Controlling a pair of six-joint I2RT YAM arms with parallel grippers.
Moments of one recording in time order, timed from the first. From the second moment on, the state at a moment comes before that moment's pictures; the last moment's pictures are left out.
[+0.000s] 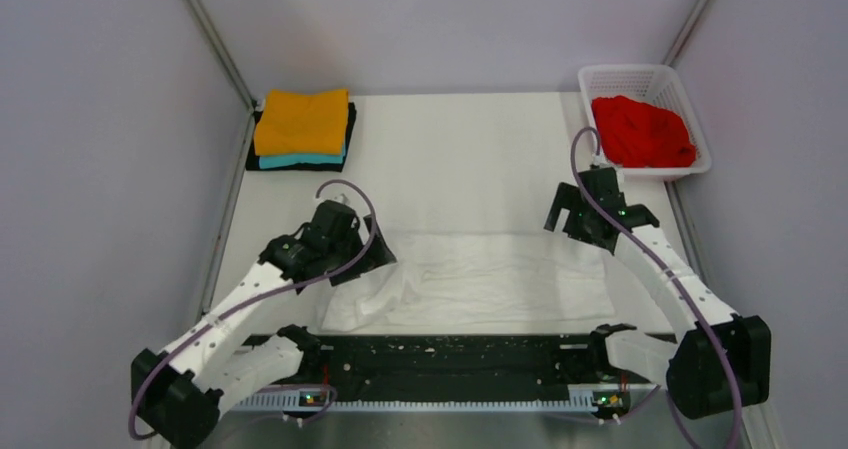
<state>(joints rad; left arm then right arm) -0.54 0.86 0.75 -0.83 0.04 -0.85 0.21 1.11 0.82 -0.72 0.27 0.51</state>
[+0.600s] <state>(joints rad) -0.38 1.81 1.17 -0.53 0.07 -0.84 0.24 1.36 0.67 -0.35 -0.13 0.40</state>
